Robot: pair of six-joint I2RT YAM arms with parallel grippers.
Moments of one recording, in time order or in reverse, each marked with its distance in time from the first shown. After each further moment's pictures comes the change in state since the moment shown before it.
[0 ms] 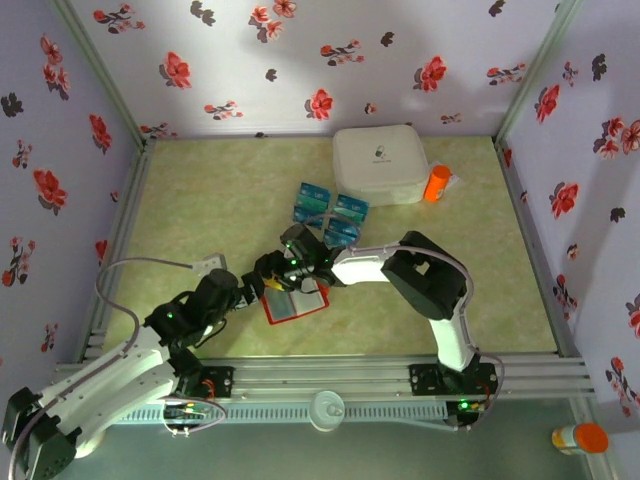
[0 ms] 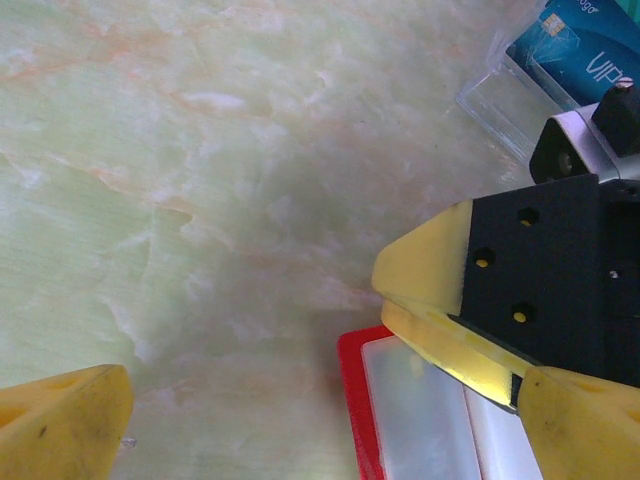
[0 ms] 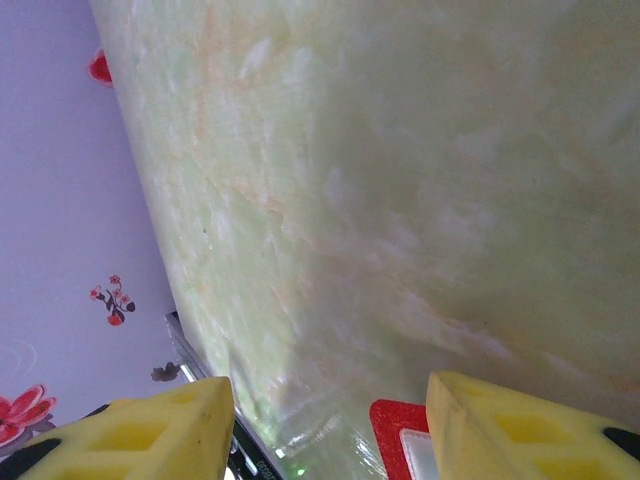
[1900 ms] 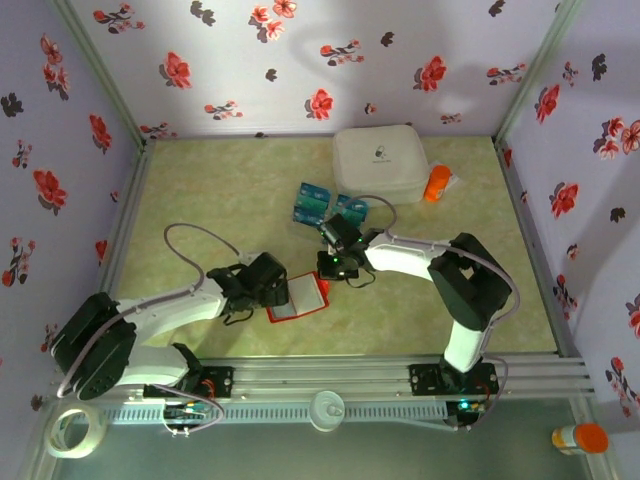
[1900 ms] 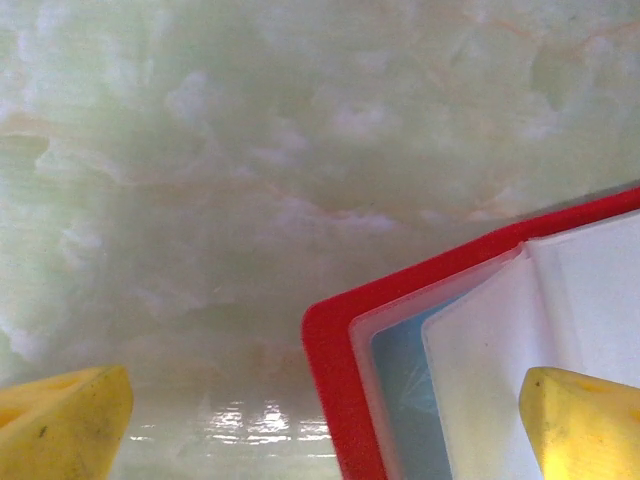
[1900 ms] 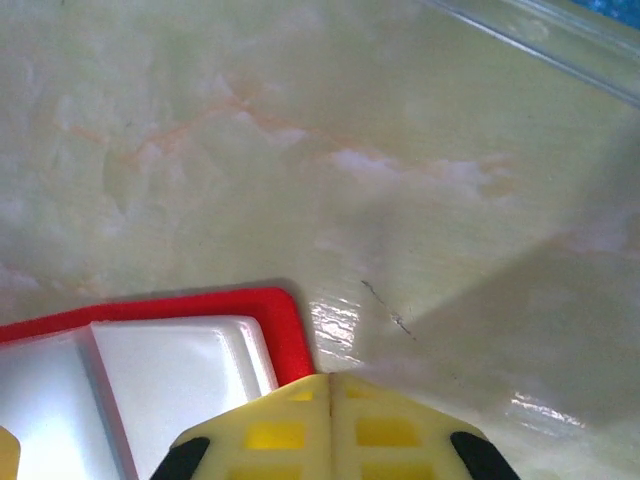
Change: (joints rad) left arm -0.085 0.617 0.228 -0.022 0.061 0.059; right arm -0.166 -0.240 -0.087 -0.600 0.251 -0.552
